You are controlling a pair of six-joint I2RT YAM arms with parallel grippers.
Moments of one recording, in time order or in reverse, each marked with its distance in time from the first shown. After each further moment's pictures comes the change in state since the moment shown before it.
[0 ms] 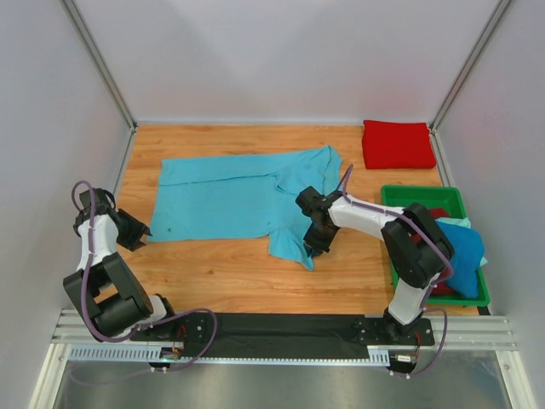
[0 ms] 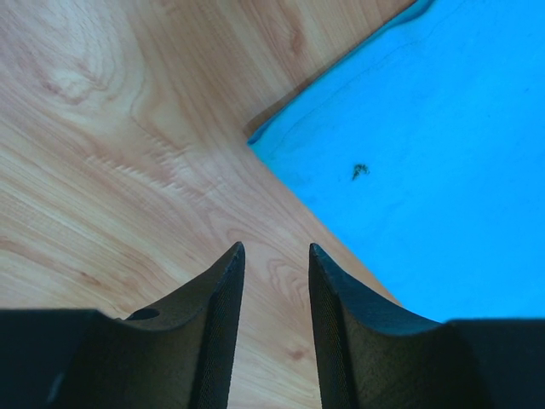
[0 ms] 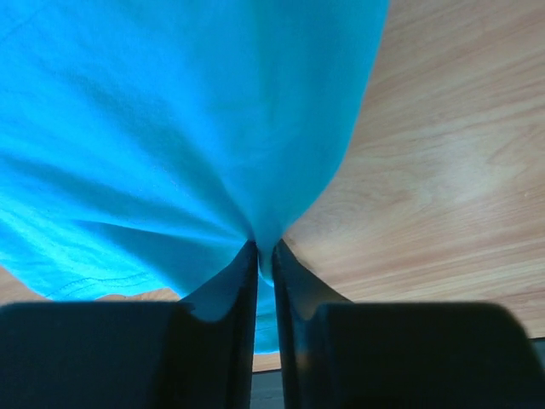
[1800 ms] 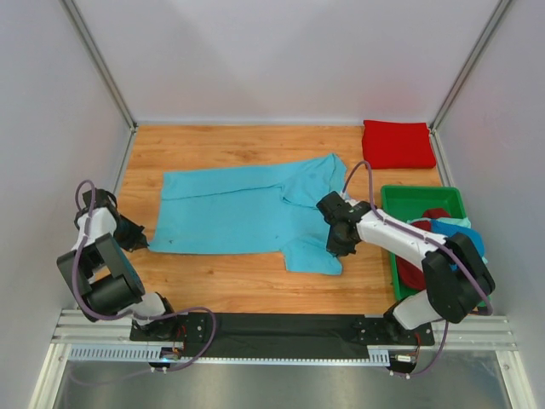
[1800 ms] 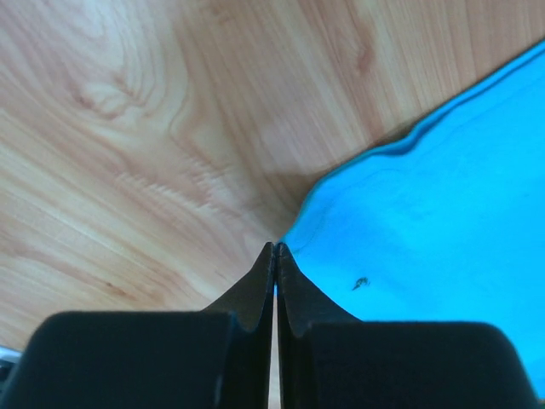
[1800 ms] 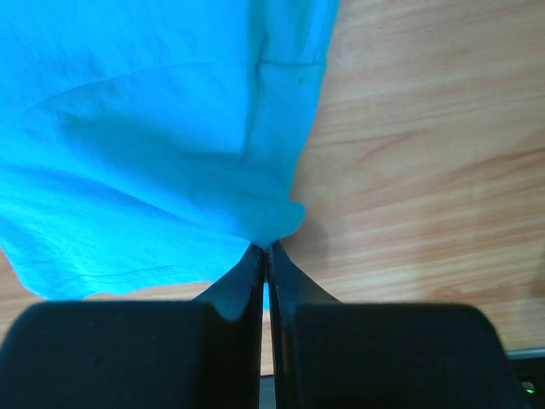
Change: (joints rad) left arm 0.005 0.163 0.036 -0.008 -0.066 0.019; right arm -0.047 -0.300 -0.201 0.042 0.158 -0.344
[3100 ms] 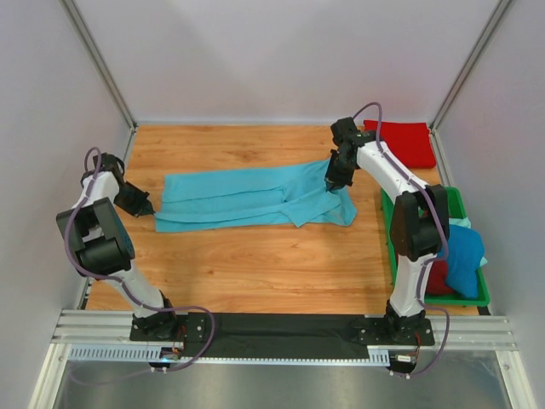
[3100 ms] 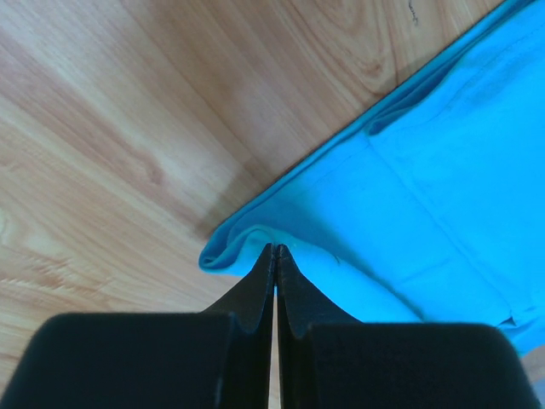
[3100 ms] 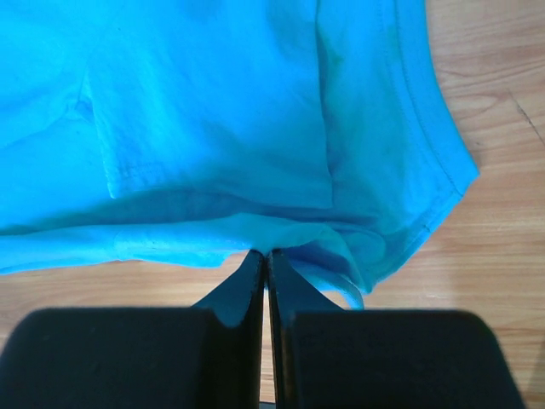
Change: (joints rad) left arm -0.140 0.282 0.368 -0.045 0.048 -0.120; right arm -0.315 0.457 0.782 -0.190 -0.219 -0.225
